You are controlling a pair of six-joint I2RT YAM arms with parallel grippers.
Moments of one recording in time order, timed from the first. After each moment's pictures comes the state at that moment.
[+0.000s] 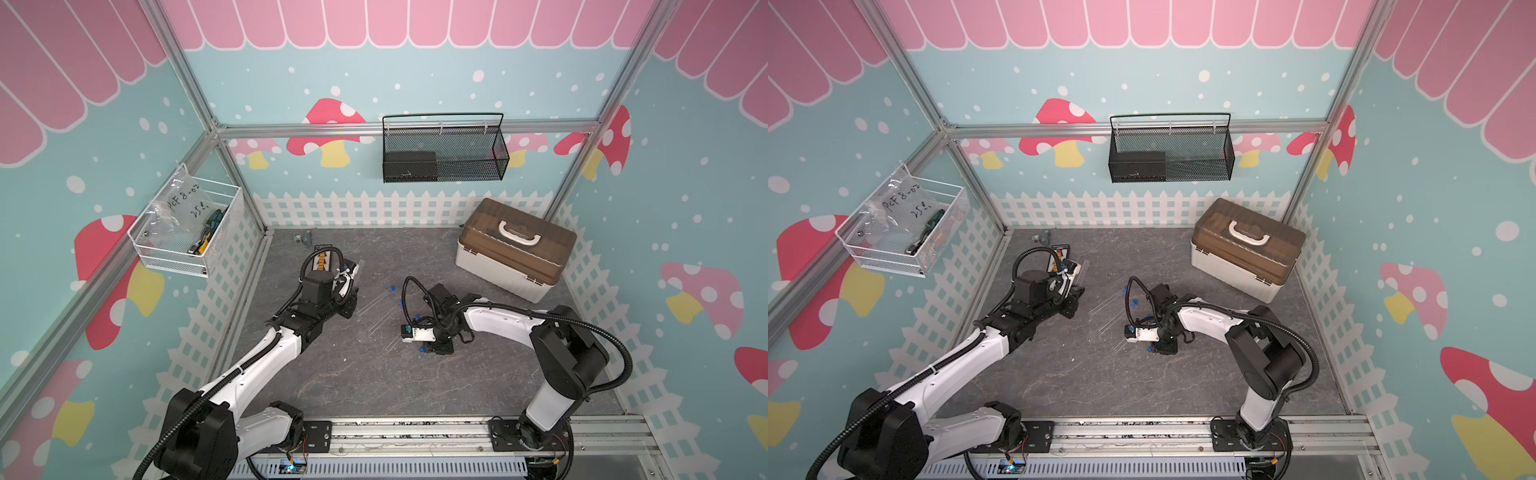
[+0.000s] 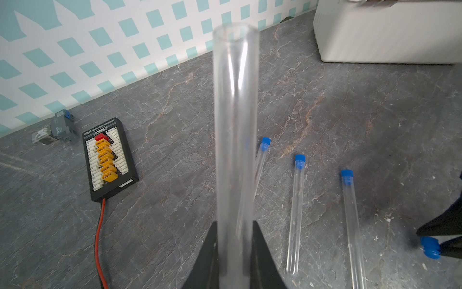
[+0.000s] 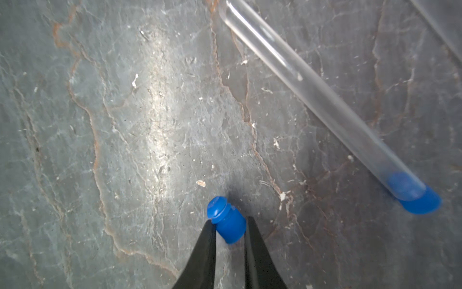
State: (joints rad) left arm -0.35 1.18 0.74 -0.13 0.10 0.12; right arm 0.68 1.72 1.01 -0.65 -0.30 -0.88
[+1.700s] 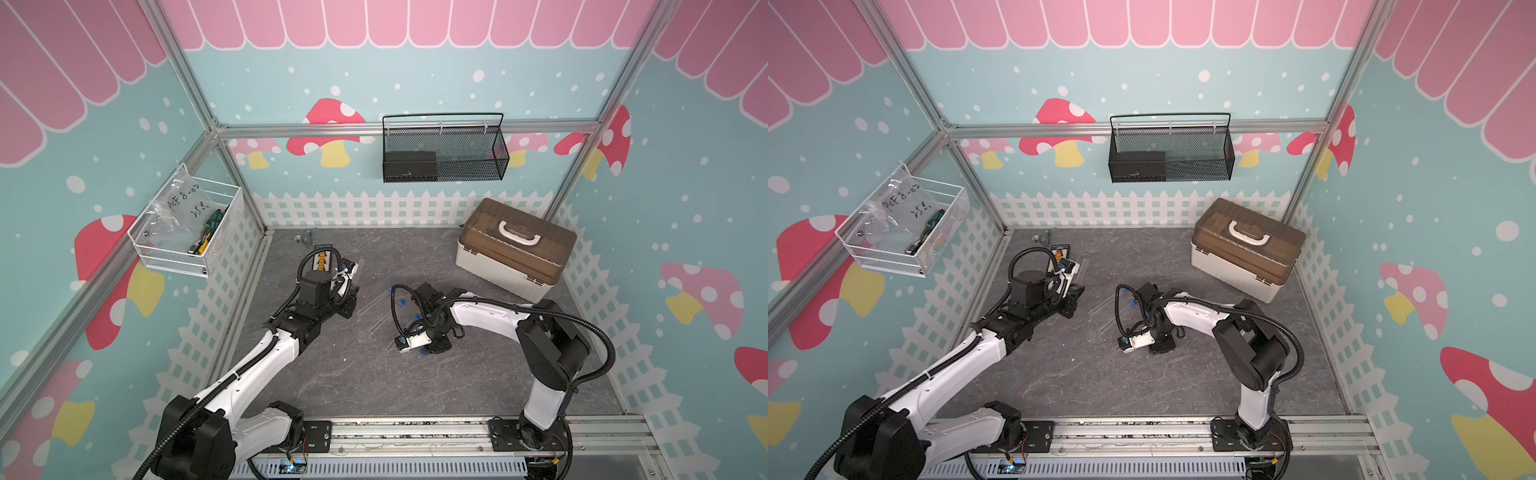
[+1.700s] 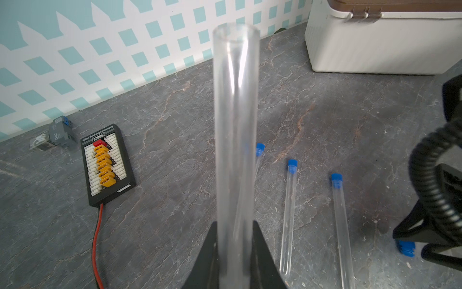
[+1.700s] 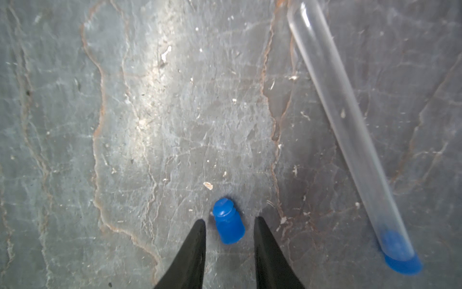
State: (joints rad) left arm -0.35 1.14 0.74 -0.14 0.12 0.11; right arm 0.74 1.82 1.15 -0.80 -0.21 -1.16
